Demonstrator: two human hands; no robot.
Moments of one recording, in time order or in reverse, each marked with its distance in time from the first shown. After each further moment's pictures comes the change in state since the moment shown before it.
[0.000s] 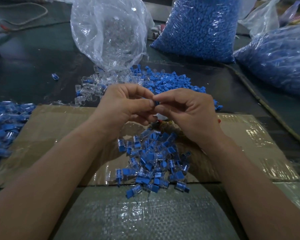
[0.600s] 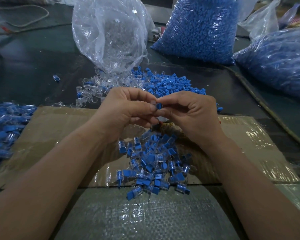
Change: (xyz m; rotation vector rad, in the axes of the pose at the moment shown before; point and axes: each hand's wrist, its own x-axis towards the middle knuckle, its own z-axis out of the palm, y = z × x) left_hand 0.000 -0.001 -0.001 -0.061 -0.022 -0.060; right_hand -0.001 0.004 -0.002 -0.076 0.028 -0.039
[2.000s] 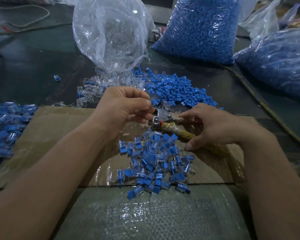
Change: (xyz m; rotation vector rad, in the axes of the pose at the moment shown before) left_hand 0.002 0.003 -0.003 0.051 0.091 -0.026; right_hand 0.006 0.024 -0.051 -0.504 -0.743 0.534
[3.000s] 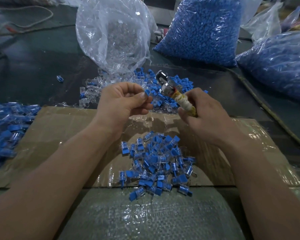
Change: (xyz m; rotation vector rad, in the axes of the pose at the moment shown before) left_hand 0.004 -0.006 0.001 -0.109 0.145 0.145; right_hand 0.005 -0.022 0.016 0.108 0.517 -0.151
